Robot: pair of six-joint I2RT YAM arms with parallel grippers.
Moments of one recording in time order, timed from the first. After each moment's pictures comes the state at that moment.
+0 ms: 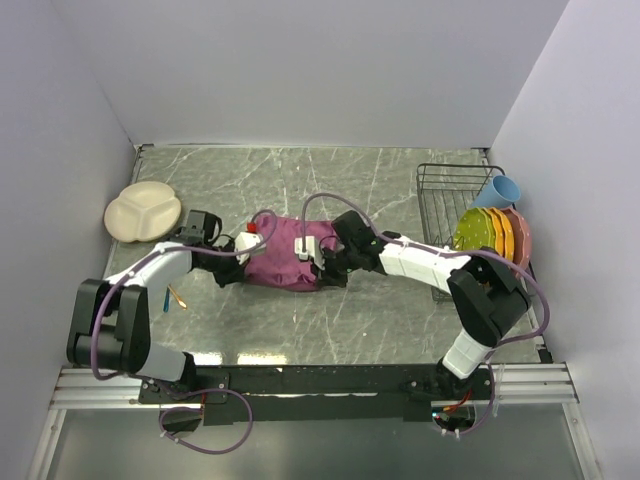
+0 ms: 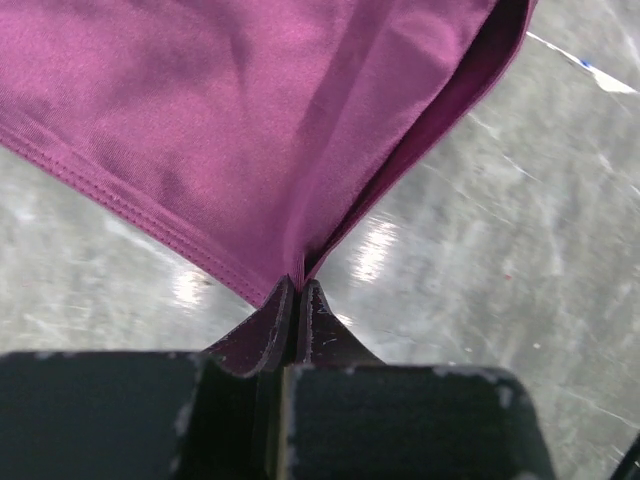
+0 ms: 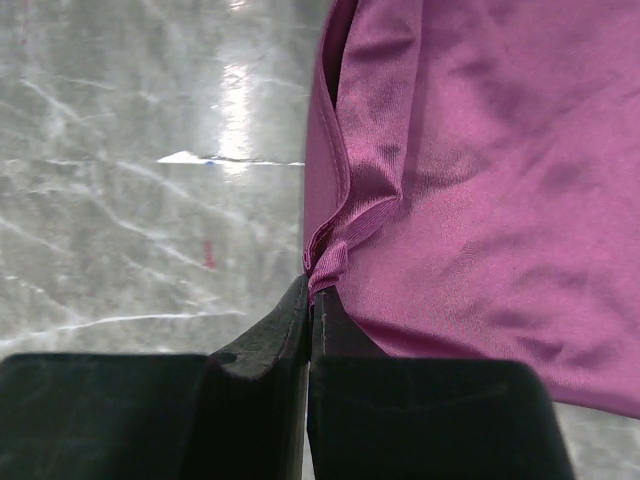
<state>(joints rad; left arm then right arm) -0.16 1.44 0.79 -0.52 0.59 0.85 0.70 1.66 0.99 -0.28 -0.63 -0.68</state>
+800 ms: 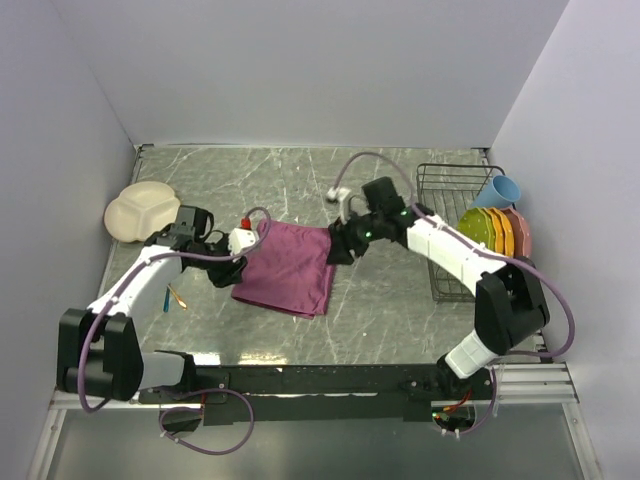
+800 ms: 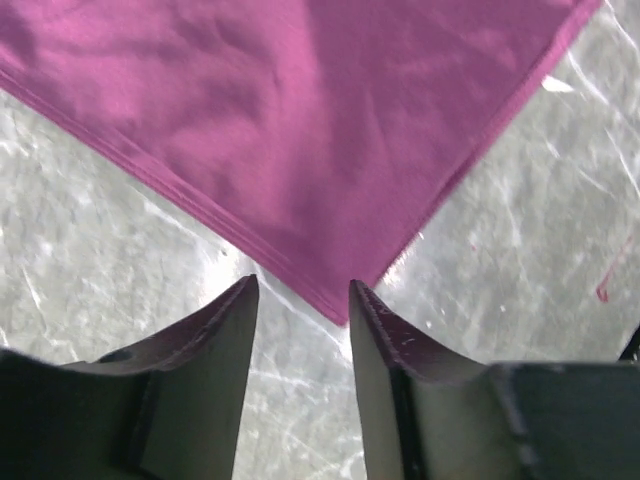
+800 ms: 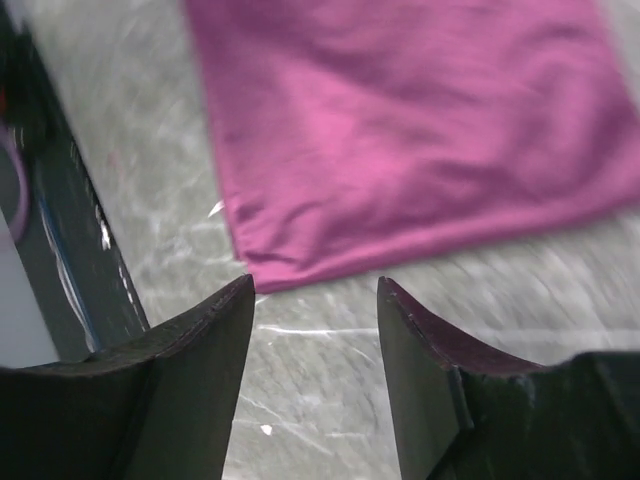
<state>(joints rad) -0.15 1.28 0.83 -0.69 0.59 0.90 0.53 1.56 1.14 -0.48 -0.65 -0.21</state>
